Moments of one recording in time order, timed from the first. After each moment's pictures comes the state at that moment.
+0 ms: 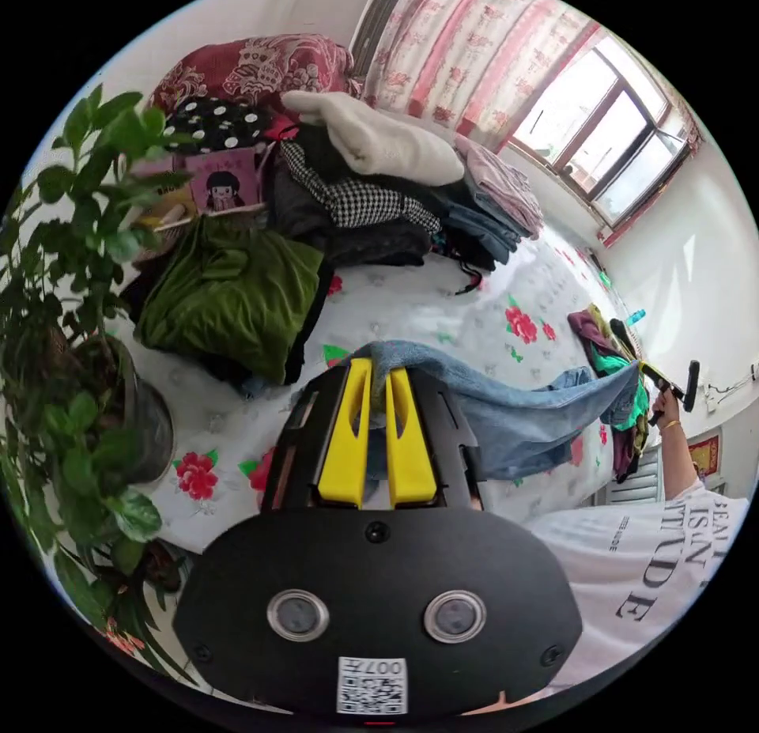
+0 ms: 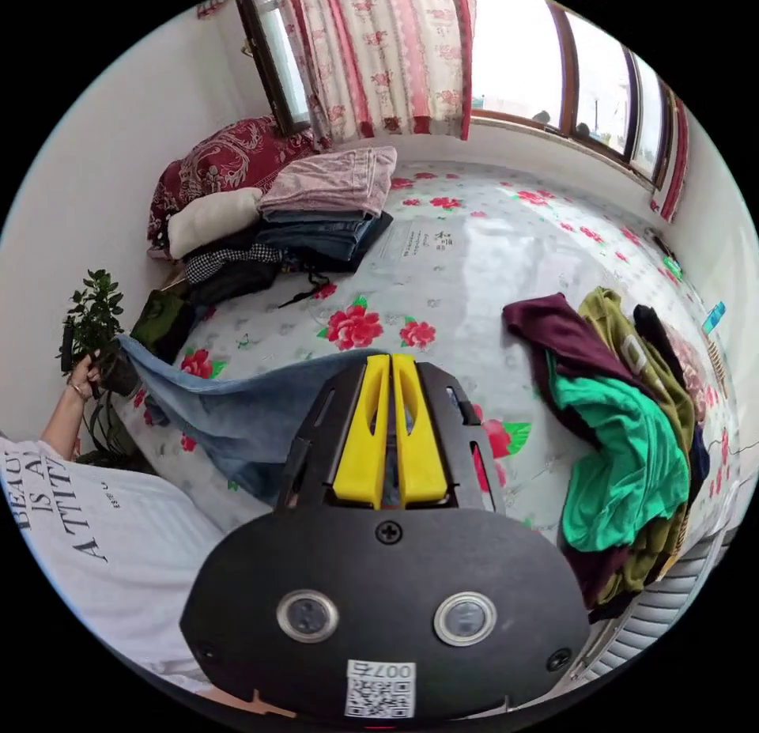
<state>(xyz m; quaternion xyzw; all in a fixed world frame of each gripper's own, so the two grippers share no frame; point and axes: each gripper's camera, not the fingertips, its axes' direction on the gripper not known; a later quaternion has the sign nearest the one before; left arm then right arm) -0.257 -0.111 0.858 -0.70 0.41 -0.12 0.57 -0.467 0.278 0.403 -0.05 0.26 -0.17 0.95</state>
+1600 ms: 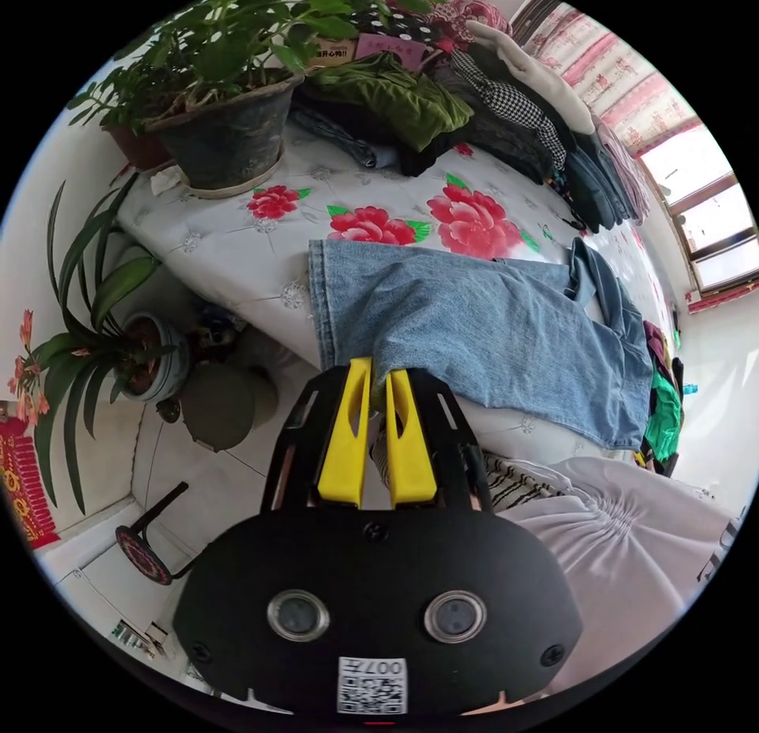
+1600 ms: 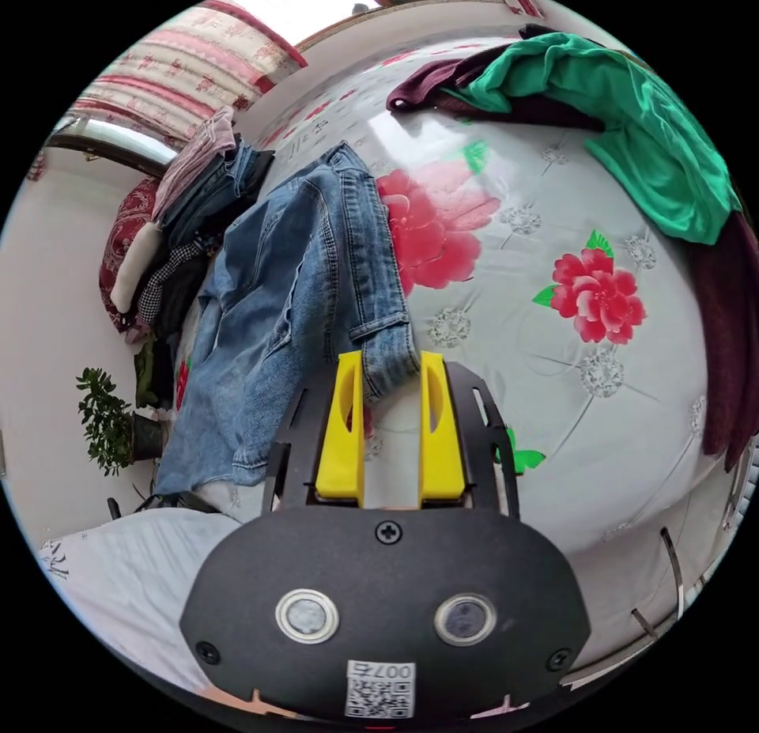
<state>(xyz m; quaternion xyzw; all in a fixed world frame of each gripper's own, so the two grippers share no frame) -0.391 -0.012 0.653 -0.84 0.22 -0.11 0.48 -0.349 0.536 0.540 -0.07 0.19 0.11 0.97</state>
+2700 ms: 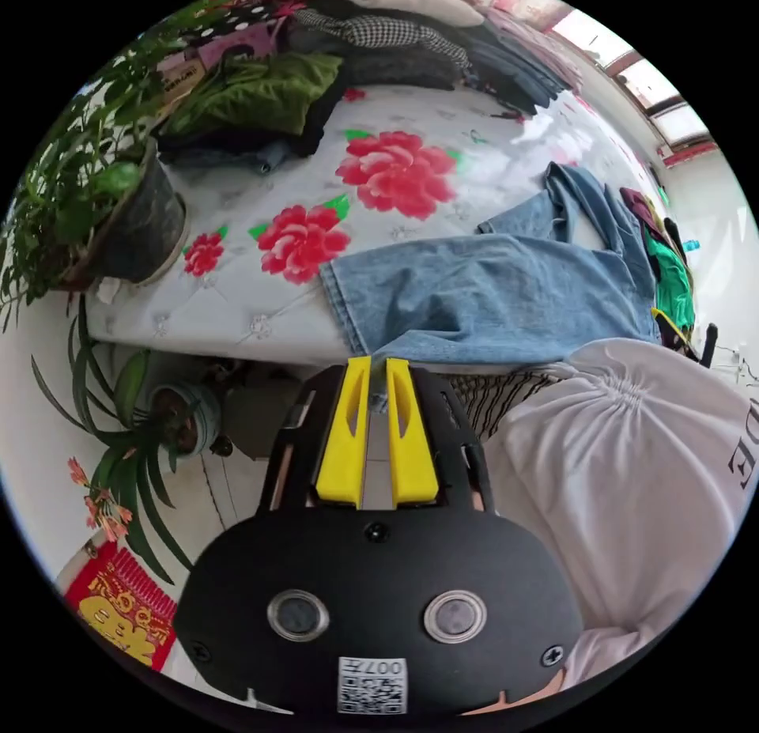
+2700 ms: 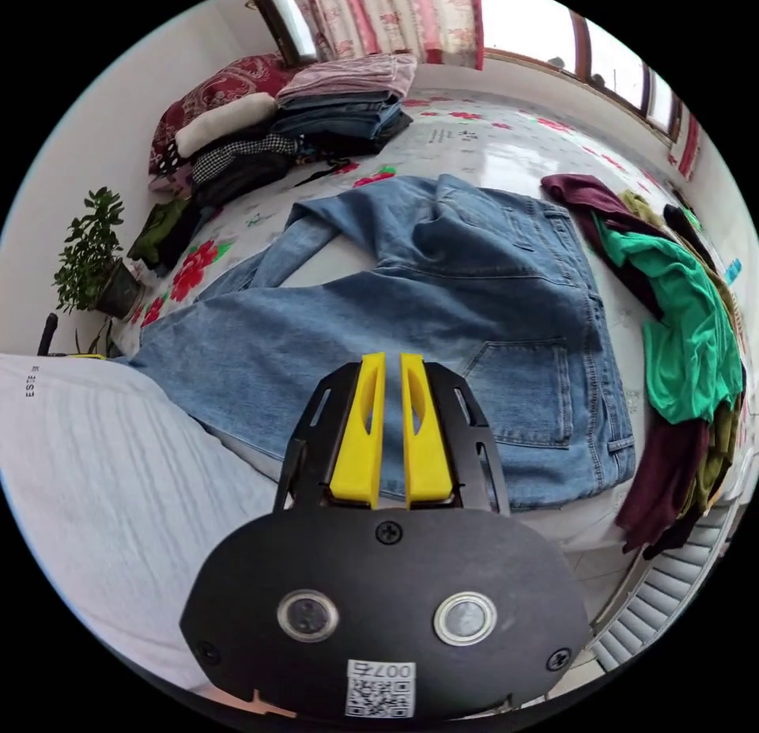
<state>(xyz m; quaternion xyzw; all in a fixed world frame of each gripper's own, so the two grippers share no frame) -0.306 0.040 0.698 -0.85 0.36 0.02 0.38 -0.669 0.518 0.636 -0.15 0.25 -0.14 0.95</state>
